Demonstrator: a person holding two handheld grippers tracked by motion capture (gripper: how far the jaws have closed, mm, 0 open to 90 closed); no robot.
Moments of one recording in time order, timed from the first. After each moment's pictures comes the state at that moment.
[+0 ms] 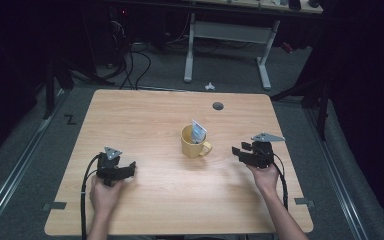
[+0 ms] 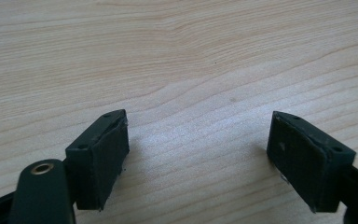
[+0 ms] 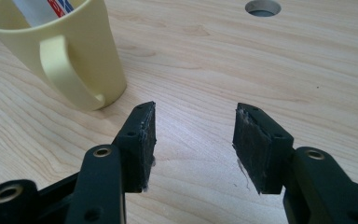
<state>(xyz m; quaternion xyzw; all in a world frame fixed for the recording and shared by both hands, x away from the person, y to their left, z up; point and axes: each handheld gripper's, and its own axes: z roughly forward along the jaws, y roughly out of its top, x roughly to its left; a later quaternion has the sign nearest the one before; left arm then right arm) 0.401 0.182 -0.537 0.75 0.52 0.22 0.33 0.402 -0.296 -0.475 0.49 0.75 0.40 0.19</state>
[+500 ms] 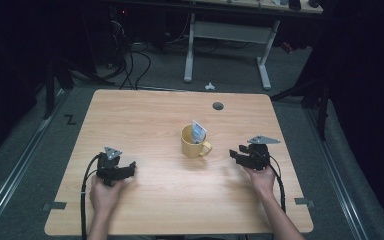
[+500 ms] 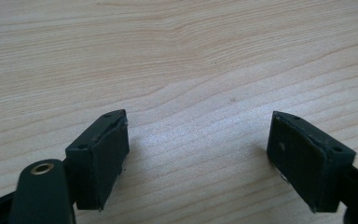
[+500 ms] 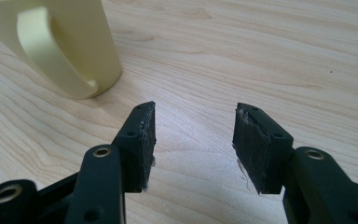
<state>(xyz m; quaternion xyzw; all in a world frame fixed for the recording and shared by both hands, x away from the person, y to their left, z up) 0.401 0.182 -0.537 0.75 0.52 0.22 0.33 0.404 -0.291 -0.491 0.49 0.76 0.38 0.19</state>
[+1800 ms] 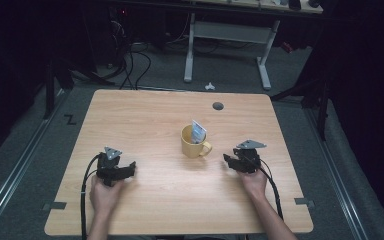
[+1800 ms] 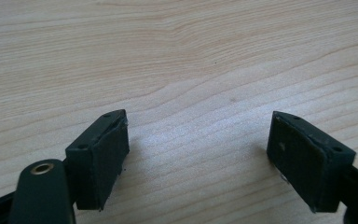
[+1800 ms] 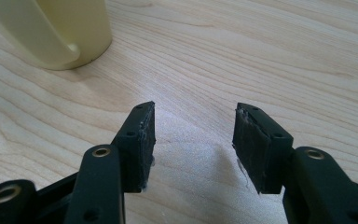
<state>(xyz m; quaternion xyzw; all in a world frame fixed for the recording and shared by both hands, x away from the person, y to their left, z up) 0.401 0.182 -0.537 0.75 0.52 0.22 0.33 0.410 -0.270 -0.520 0.48 0.78 0.35 0.22</state>
